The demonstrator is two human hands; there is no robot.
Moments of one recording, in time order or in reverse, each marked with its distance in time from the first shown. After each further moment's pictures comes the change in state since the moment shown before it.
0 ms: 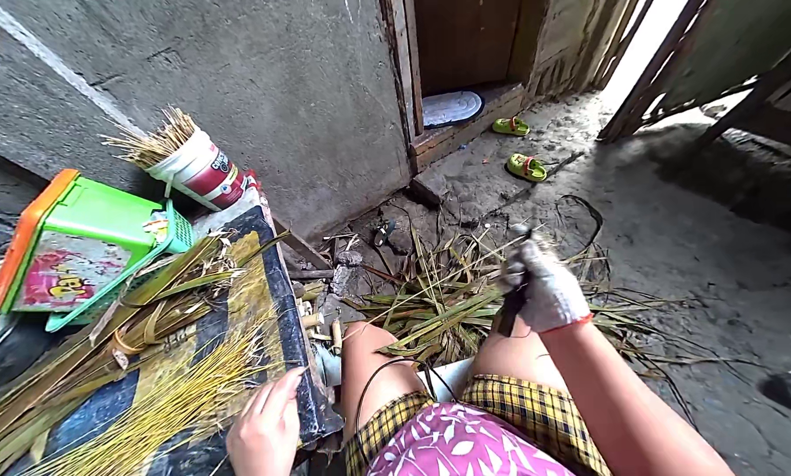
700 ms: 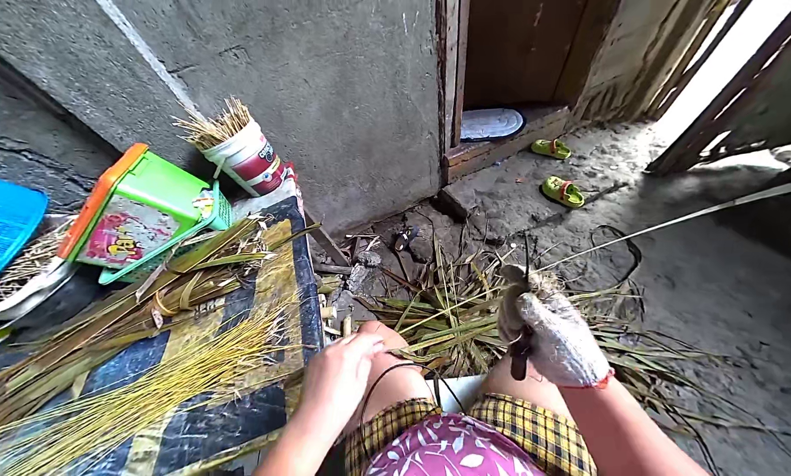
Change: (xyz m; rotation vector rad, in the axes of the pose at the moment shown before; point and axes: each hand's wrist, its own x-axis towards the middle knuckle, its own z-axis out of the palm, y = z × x) left_hand 0.060 0.069 -0.009 -0.291 -0.390 -0.008; right_hand -0.040 0.010 0.021 -0.191 -0.482 -0.151
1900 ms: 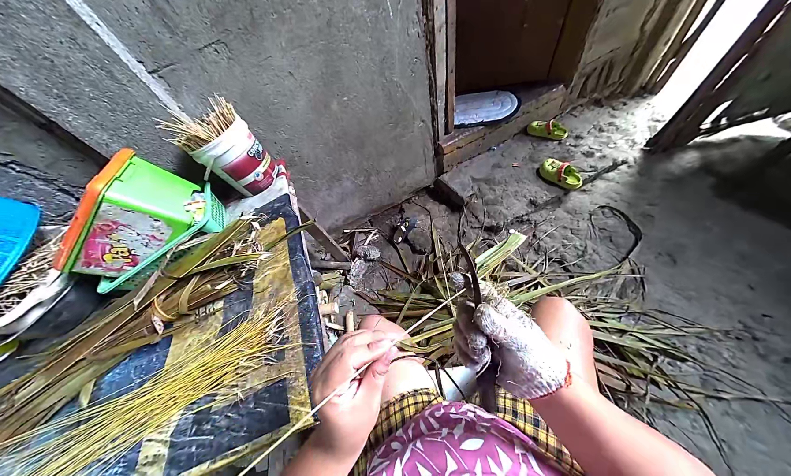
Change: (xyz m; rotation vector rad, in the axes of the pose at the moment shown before) left_hand 0.001 0.026 0.021 -0.756 0.548 0.365; right_hand -0.016 0.009 0.042 0.414 -0.242 0.230
